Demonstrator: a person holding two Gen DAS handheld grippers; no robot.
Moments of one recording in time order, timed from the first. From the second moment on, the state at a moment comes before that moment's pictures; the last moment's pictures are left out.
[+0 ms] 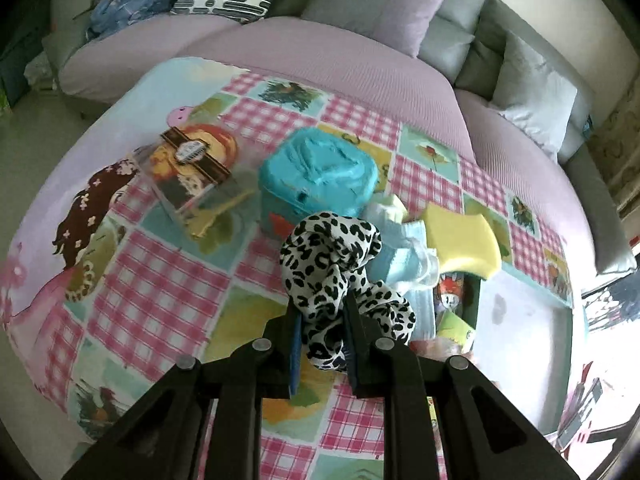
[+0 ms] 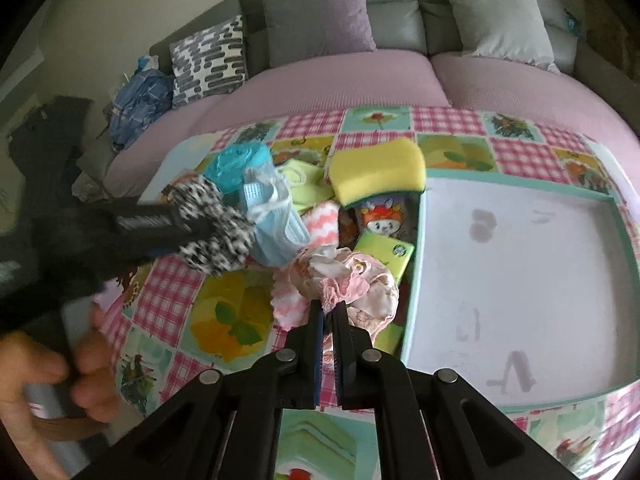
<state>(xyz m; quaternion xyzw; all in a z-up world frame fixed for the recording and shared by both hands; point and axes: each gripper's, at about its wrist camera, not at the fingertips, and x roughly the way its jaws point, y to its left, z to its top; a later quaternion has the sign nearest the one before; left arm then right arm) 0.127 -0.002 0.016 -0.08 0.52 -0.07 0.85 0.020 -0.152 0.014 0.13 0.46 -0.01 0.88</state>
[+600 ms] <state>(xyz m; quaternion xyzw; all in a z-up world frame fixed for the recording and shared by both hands) 0.120 -0.087 0.057 -0.01 0.47 -0.17 0.87 0.017 -0.230 0.086 0.16 0.36 -0.13 0.91</state>
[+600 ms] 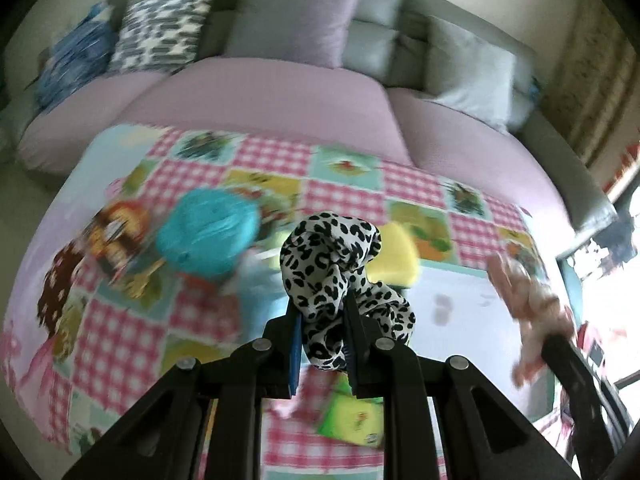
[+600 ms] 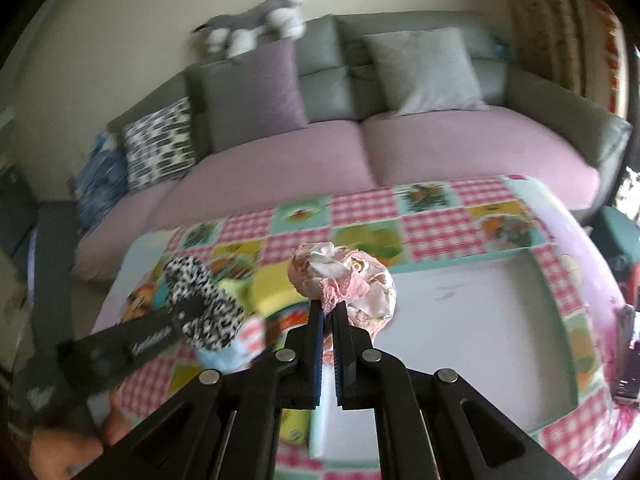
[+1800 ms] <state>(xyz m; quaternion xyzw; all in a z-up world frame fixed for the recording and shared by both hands) 0.105 -0.221 -0.052 0.09 0.53 -0.29 0.79 -0.009 -0.372 -0.019 0.24 0.44 -0.33 0.80</state>
